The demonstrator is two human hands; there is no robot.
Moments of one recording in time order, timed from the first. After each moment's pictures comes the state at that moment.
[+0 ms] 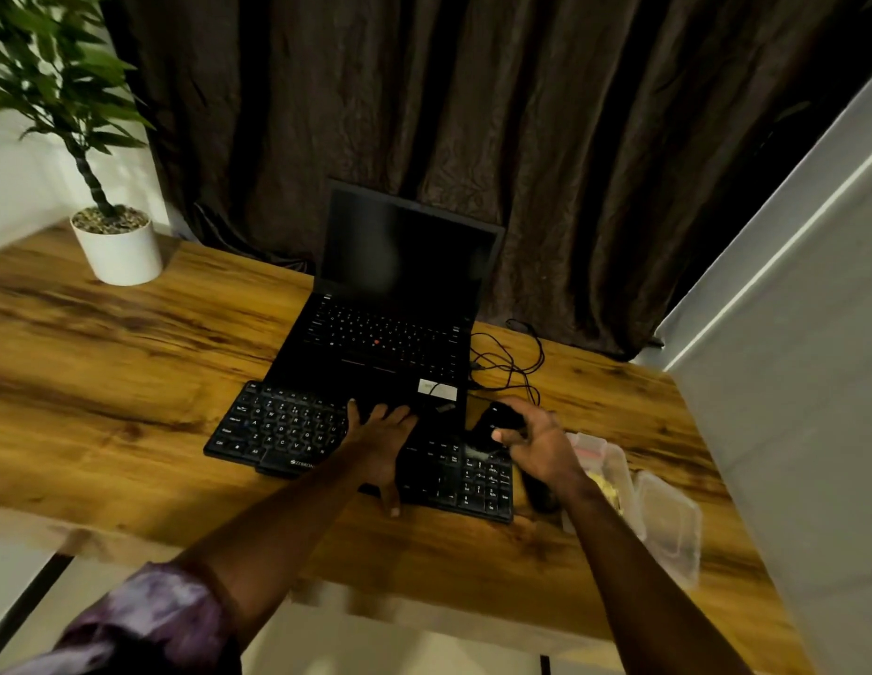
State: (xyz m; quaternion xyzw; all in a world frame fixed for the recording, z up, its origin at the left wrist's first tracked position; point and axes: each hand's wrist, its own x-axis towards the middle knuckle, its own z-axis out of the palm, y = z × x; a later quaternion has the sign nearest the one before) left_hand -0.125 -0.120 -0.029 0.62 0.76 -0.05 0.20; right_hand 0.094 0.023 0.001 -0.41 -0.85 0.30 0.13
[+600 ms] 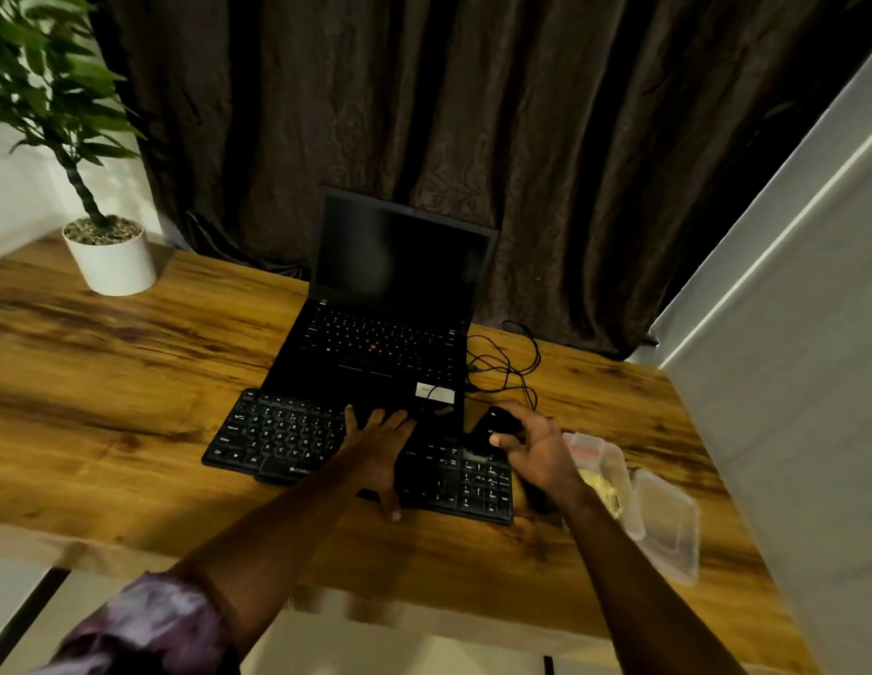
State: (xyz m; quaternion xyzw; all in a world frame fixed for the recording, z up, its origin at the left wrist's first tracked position) left_hand -0.126 -0.119 -0.032 0.62 0.76 -0.06 0.20; right_hand 0.097 0.011 0.007 -0.41 -0.86 0.28 0.14
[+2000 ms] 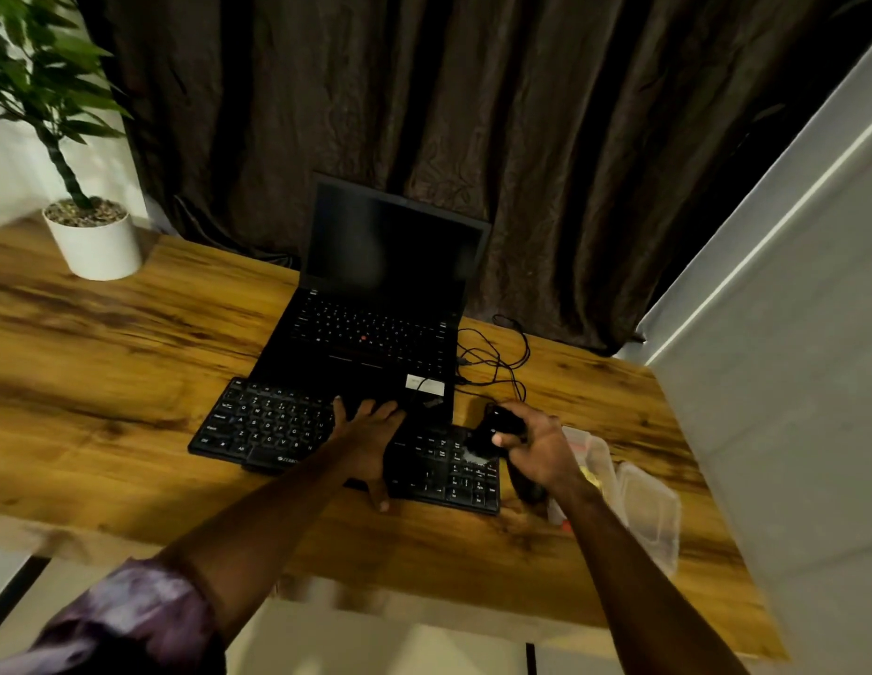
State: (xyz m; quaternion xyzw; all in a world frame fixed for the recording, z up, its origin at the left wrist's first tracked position) left_hand -0.126 -0.120 -0.032 0.61 0.76 -0.05 0.21; right_hand 0.112 0.015 0.011 -0.44 -0.85 0.26 0.11
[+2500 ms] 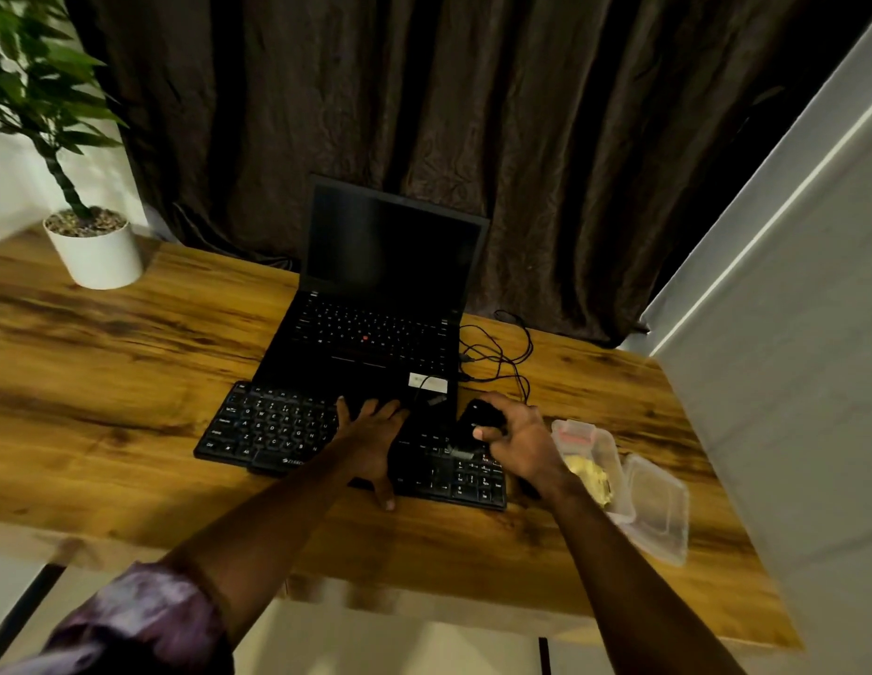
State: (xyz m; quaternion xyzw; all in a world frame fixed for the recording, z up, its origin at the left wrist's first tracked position) left_hand -0.126 -0.120 -0.034 0.62 0.76 -0.05 0.20; right_hand 0.090 0.011 -0.011 -0.41 -0.86 0.28 0.11
